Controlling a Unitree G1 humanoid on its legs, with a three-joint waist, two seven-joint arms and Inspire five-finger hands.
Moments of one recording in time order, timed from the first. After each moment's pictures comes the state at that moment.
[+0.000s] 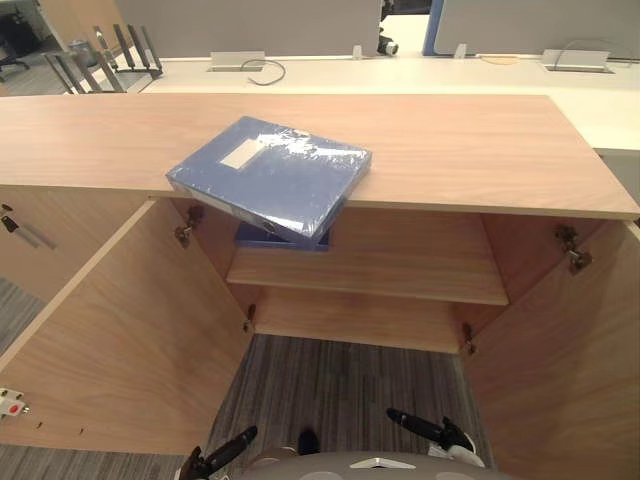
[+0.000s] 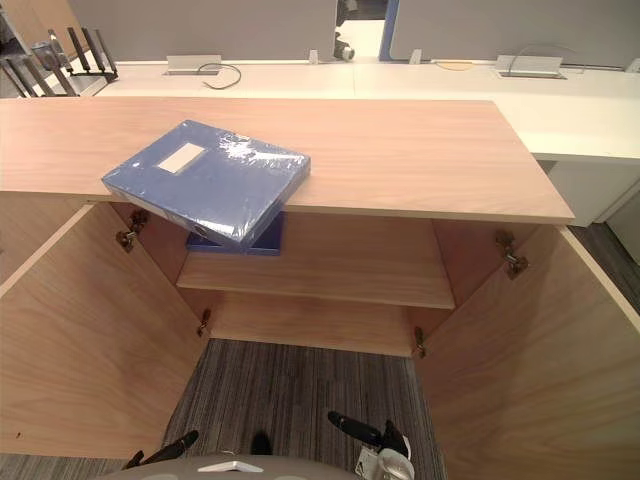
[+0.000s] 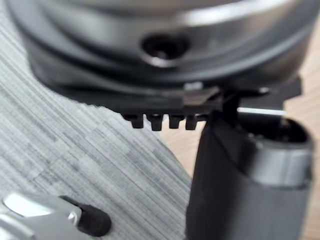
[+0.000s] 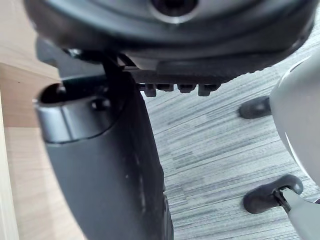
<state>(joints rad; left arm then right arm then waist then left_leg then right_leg) 0.17 -0.02 0.48 1.05 -0.09 -0.06 0.12 0.07 0.02 -0.36 1.03 0.05 0.01 -0.12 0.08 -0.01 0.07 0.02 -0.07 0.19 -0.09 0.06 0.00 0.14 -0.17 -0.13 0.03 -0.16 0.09</state>
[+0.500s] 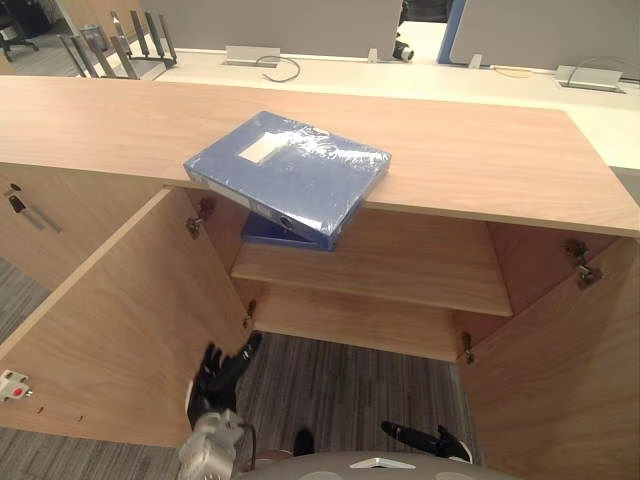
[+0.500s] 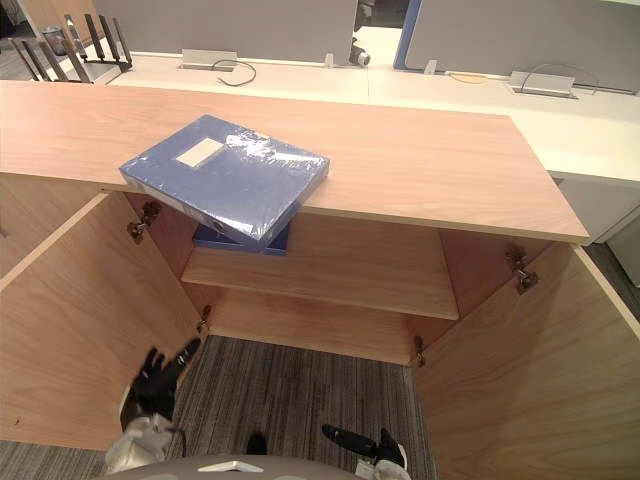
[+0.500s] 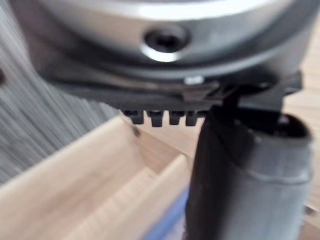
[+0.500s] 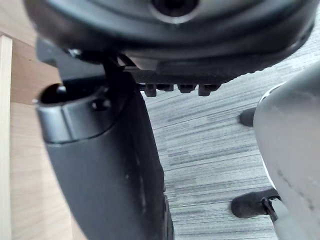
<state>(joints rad) 0.36 -0.05 0.16 0.15 -0.59 -0.10 0.07 0.13 0.03 -0.24 0.98 0.04 0.01 -0.11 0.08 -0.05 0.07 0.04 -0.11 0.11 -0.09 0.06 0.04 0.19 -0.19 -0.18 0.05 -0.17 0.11</state>
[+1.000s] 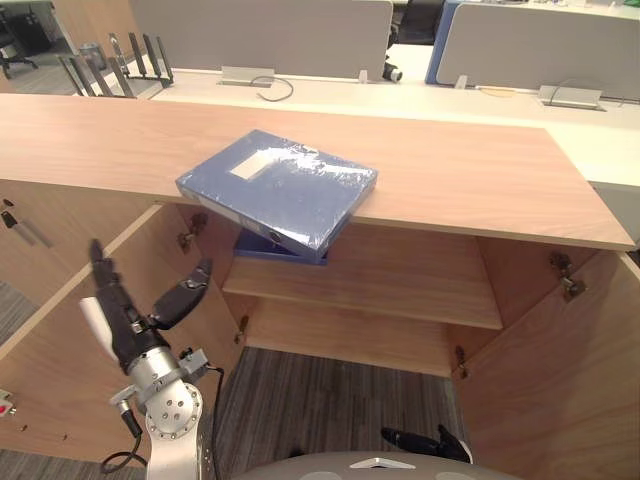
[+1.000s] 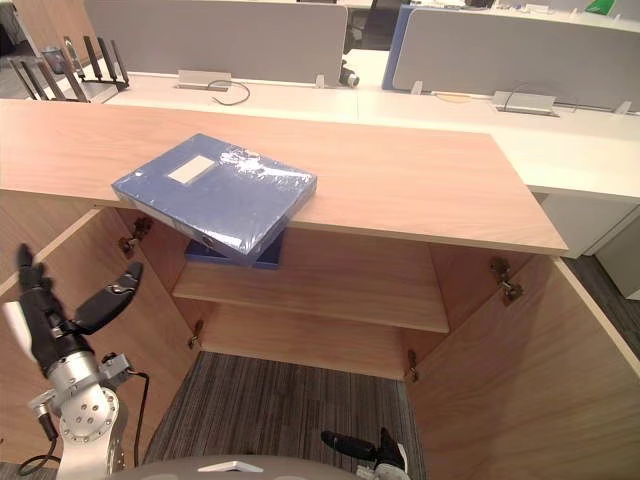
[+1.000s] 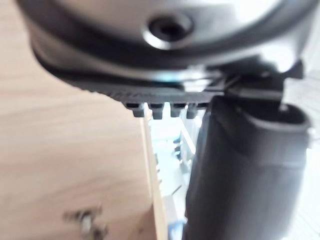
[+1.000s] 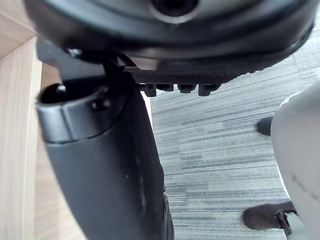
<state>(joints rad) 0.35 -0.08 0.21 -0.33 0.24 -0.12 0.59 0.15 0.00 -0.17 0.99 0.04 -0.01 -0.15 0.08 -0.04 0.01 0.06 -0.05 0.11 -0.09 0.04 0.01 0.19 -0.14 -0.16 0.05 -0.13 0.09</state>
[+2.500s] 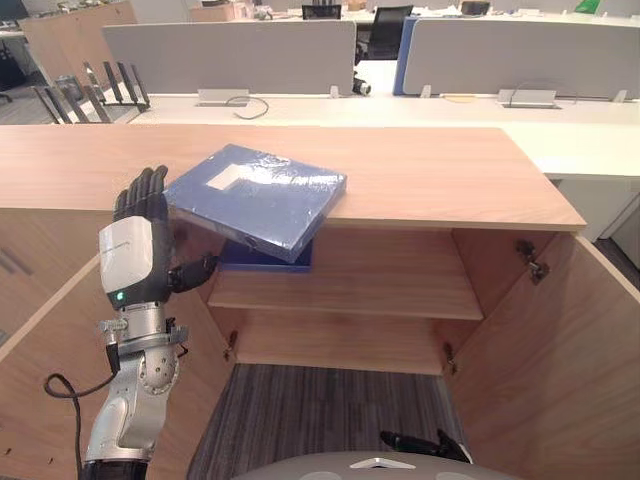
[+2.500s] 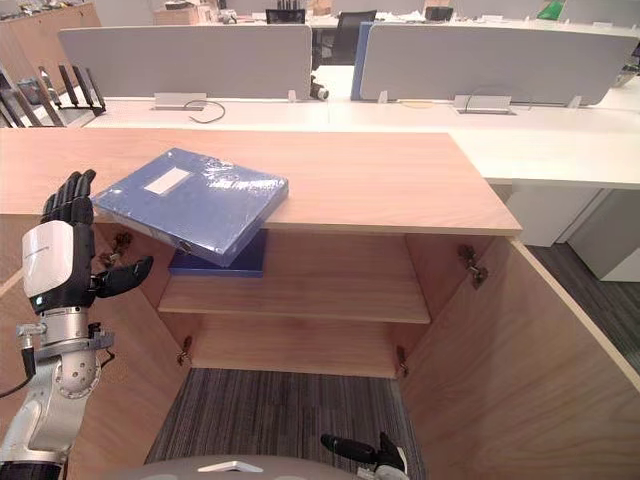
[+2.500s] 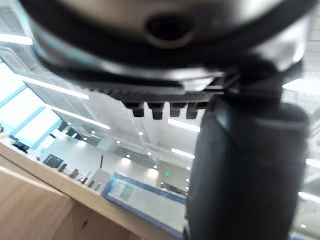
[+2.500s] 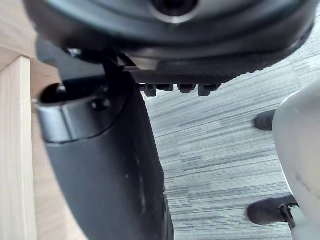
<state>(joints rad) 0.17 0.40 0.11 -0.16 0.77 -0.07 0.49 0.11 0.00 -0.25 1.07 0.00 -0.03 -0.11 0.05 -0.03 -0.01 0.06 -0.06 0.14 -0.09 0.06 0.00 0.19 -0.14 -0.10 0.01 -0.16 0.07</state>
